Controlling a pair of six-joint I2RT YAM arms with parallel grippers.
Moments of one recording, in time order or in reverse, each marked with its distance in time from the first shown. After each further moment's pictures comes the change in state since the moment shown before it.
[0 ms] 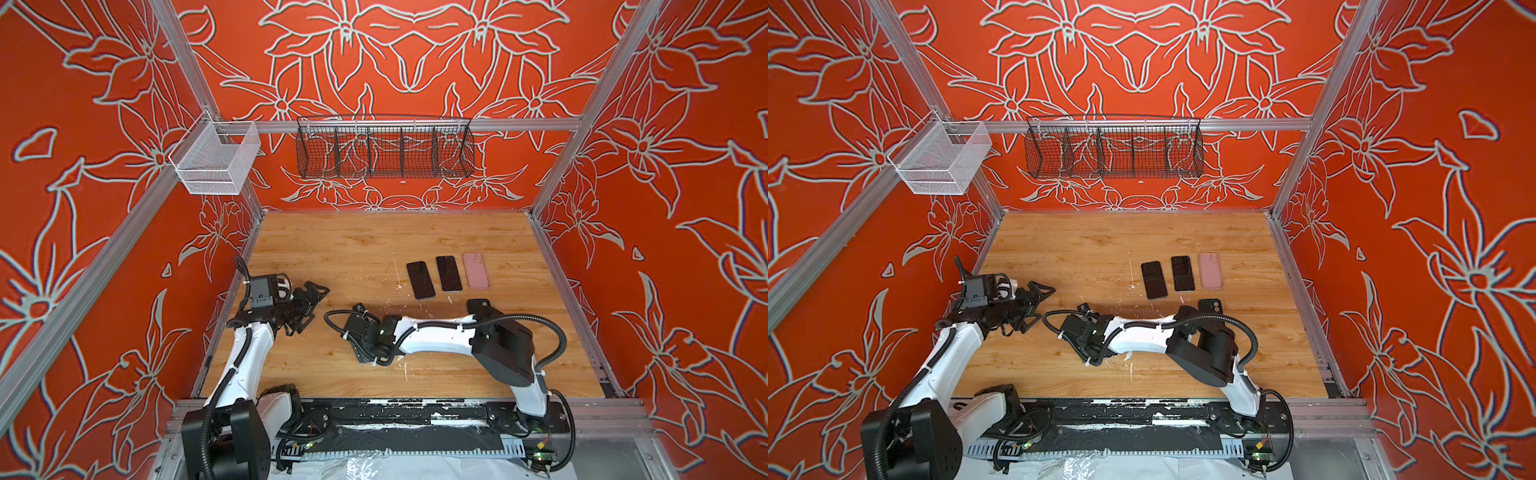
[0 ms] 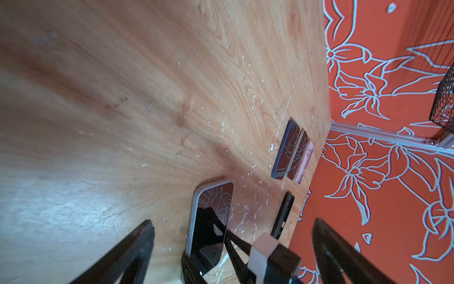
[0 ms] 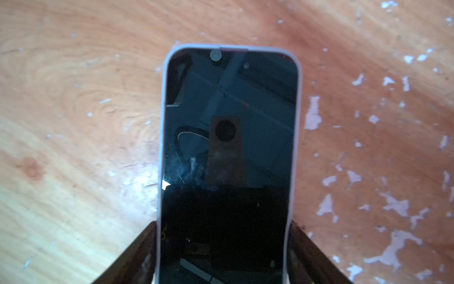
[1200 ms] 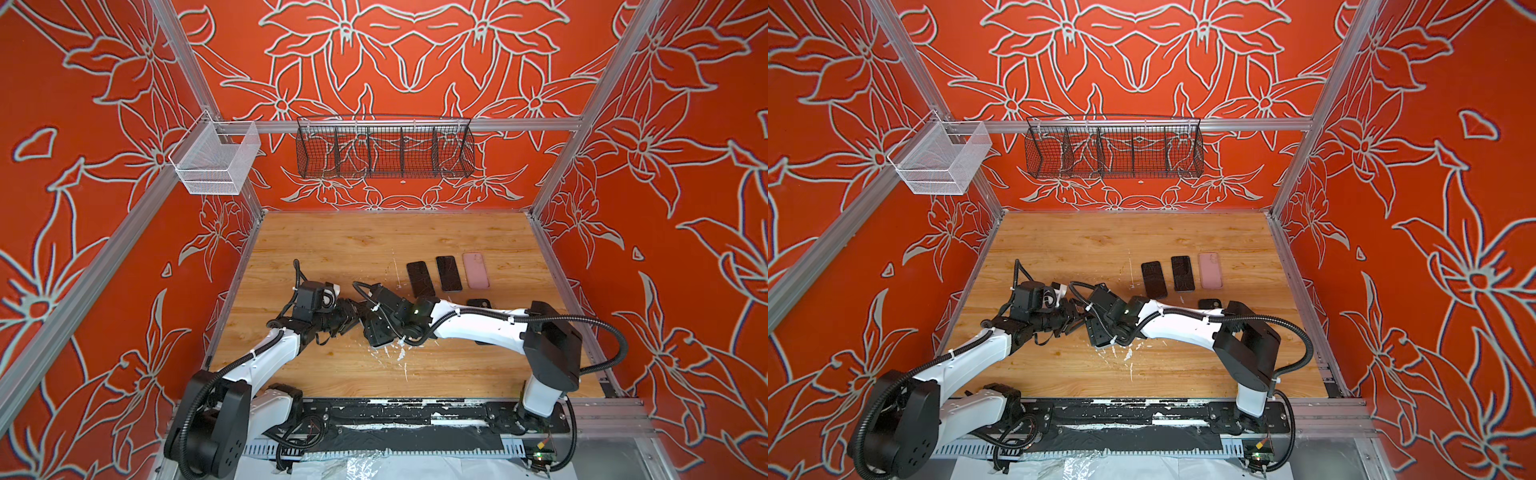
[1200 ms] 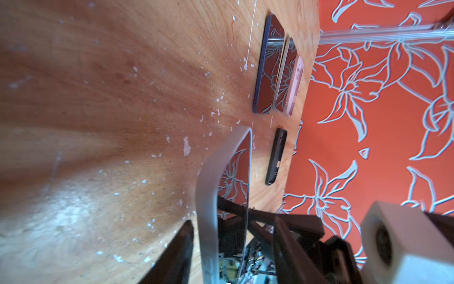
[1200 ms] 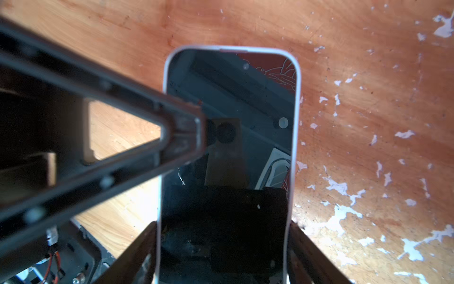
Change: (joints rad) left arm -0.421 0.119 -0.167 0.478 0.024 -0.200; right arm -0.117 -0.263 -0.146 0.101 -0.217 0.000
